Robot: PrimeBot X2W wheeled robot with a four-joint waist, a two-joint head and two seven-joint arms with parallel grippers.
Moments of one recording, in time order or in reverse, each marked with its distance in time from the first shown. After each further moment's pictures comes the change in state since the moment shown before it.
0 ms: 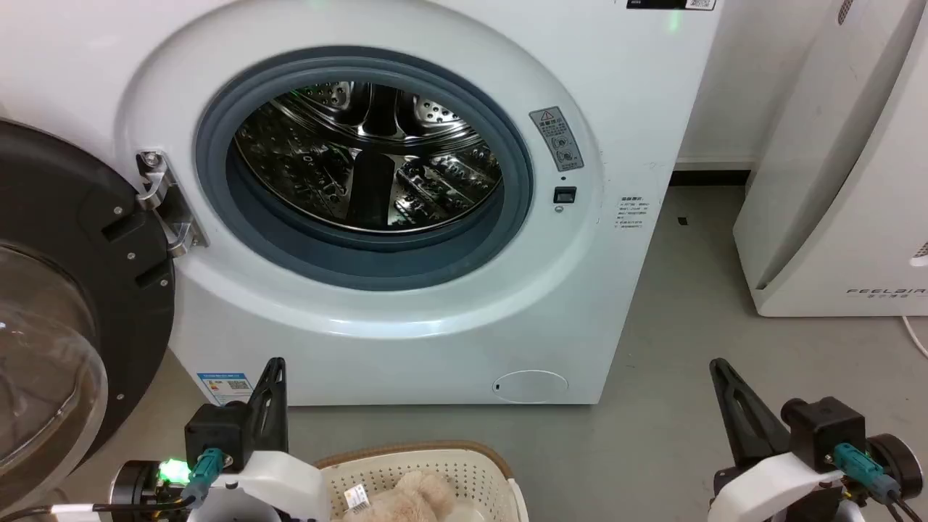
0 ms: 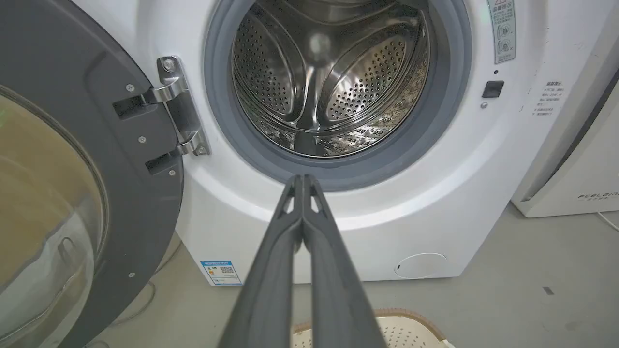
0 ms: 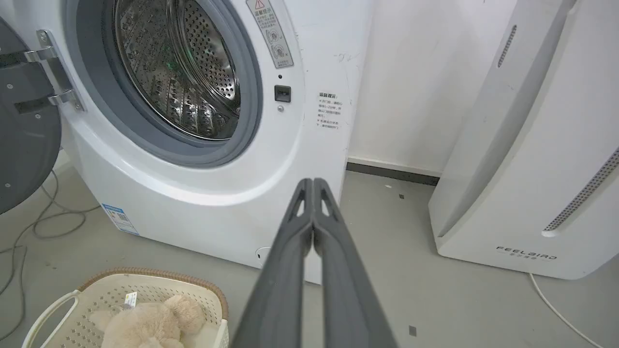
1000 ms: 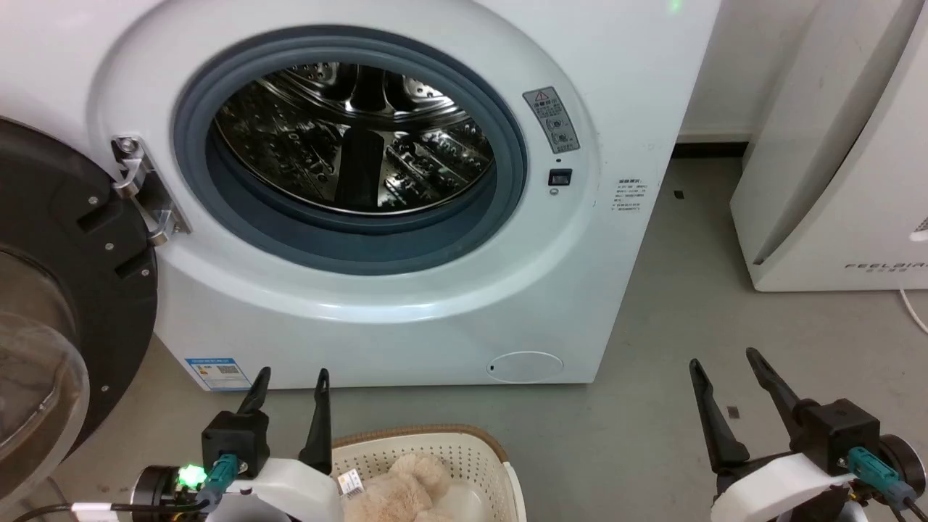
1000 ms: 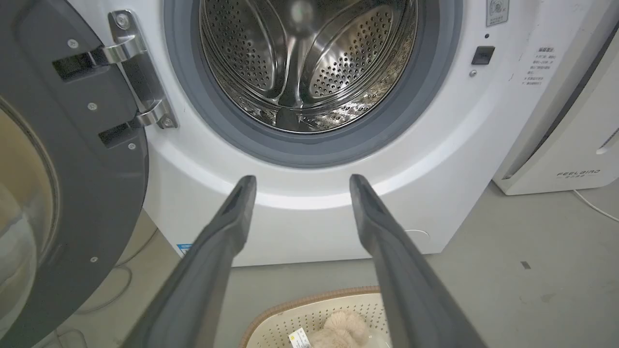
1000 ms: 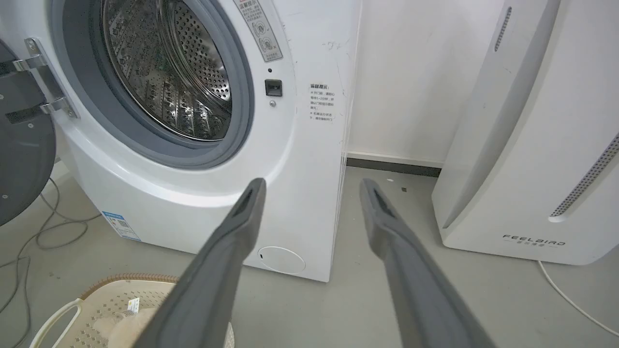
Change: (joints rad) left arm -0.005 0.000 -0.025 0.061 -0.027 -0.010 -0.038; right arm 0.000 0.000 -0.006 0.000 0.035 0.000 -0.037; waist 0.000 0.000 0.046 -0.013
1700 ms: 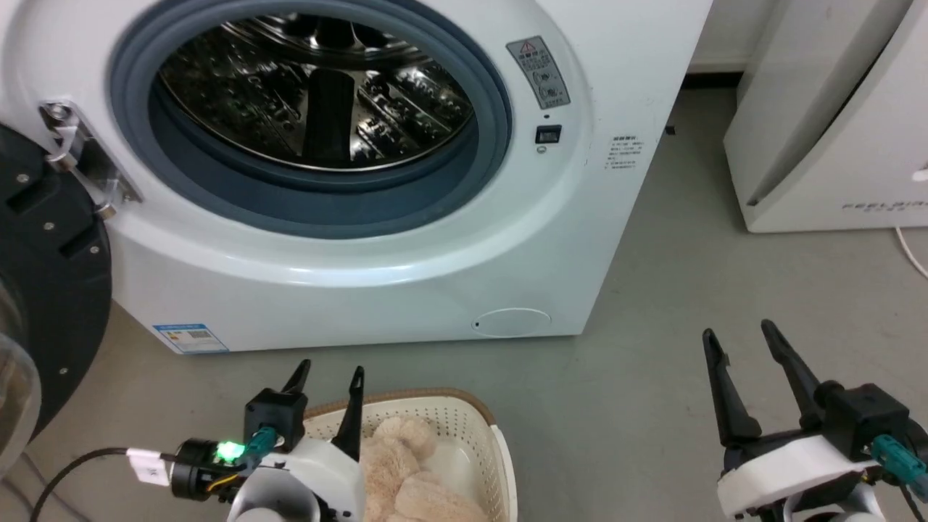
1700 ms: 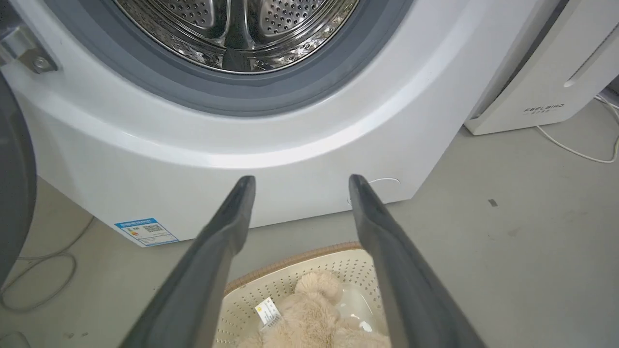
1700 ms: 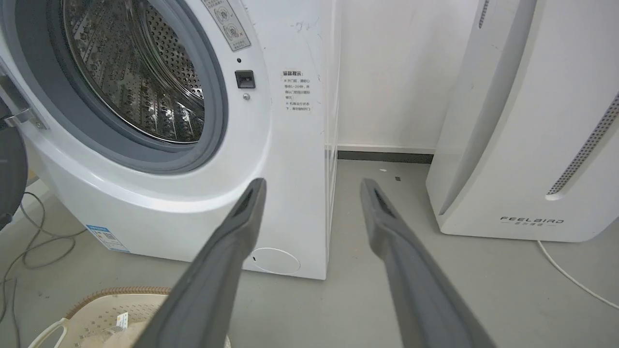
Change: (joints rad) left arm -0.122 0.028 -0.079 0.216 -0.030 -0.031 -0.044; right arm -0.033 0.000 -0.007 -0.016 0.049 0.000 -0.043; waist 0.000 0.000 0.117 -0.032
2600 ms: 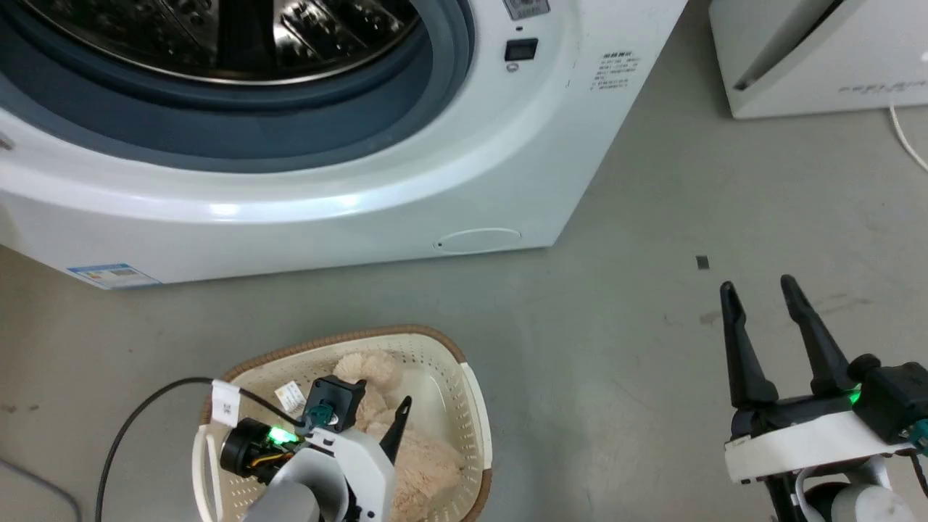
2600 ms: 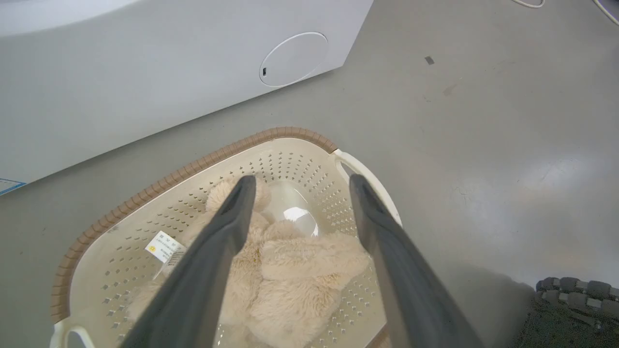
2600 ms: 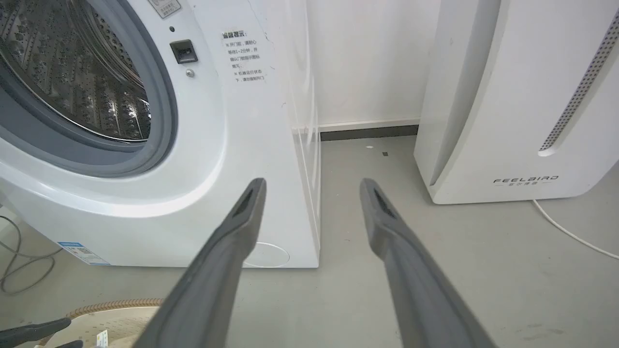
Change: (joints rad) left arm -0.200 0.112 -0.340 0.315 -0.206 -0.030 0.023; right arm -0.056 0.000 0.005 -0.042 0.088 0.000 -0.056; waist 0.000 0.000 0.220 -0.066
